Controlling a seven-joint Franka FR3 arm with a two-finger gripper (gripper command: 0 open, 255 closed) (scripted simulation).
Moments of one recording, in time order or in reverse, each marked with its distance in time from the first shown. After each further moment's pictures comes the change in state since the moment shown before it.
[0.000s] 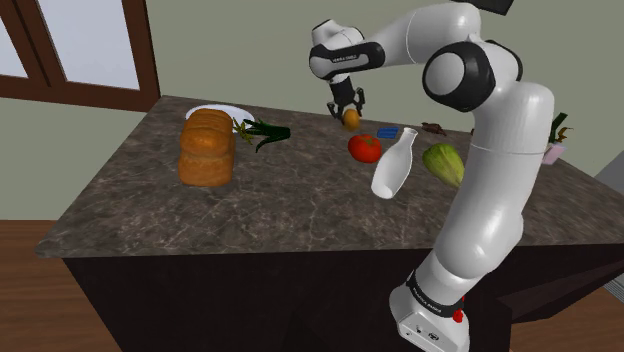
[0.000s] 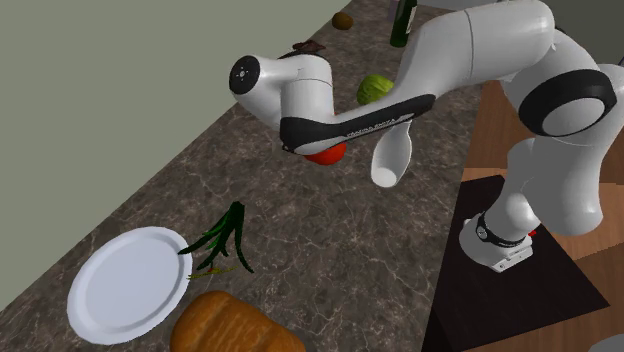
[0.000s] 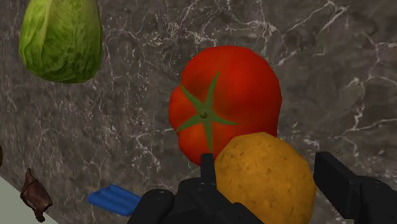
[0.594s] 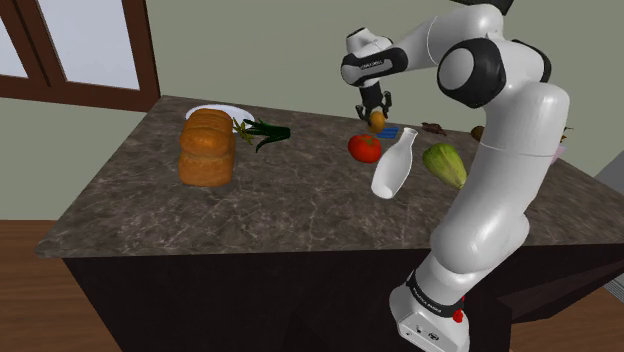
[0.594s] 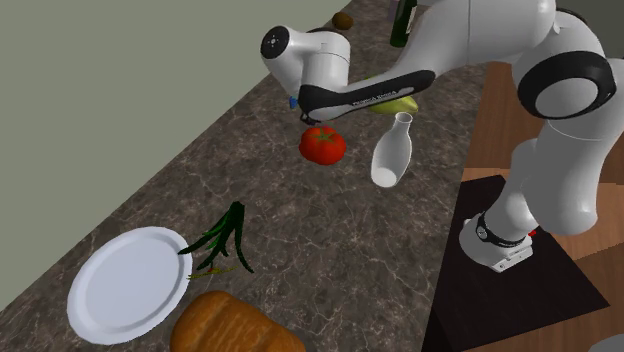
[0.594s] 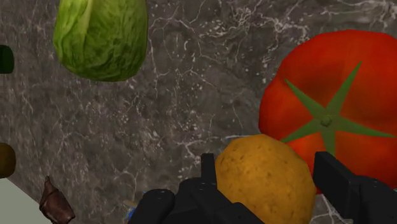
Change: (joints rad) arm -0.129 -0.062 -0.079 -0.113 -0.038 0.145 -0.148
